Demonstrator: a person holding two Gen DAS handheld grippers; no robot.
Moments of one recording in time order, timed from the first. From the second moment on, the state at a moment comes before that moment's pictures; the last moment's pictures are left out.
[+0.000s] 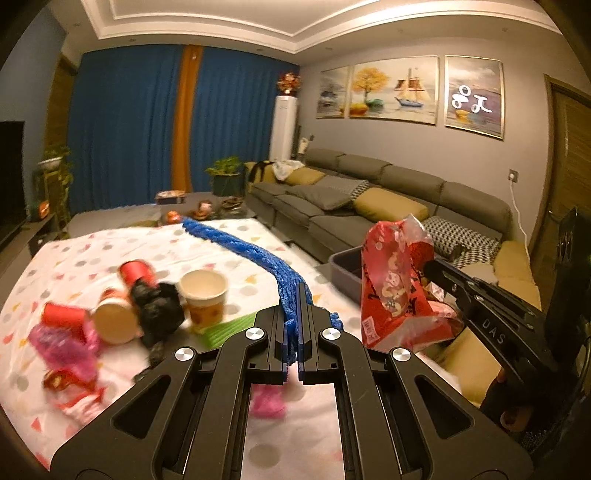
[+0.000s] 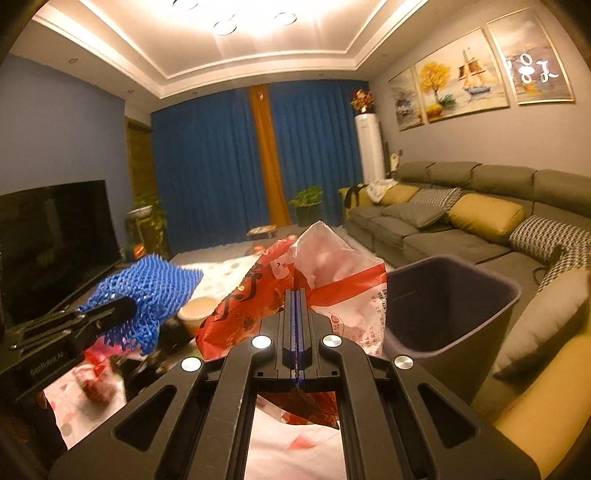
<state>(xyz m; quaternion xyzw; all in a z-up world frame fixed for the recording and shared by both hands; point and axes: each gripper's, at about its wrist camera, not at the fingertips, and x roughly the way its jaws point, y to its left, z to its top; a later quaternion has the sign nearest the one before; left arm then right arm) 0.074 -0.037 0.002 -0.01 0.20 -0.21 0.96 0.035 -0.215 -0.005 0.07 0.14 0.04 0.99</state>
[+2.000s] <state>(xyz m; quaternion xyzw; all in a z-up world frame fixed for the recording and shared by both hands) 0.231 -0.242 -0.088 0.00 0.31 -0.36 0.88 0.137 -0.364 -0.042 0.10 0.18 -0.09 0.97</state>
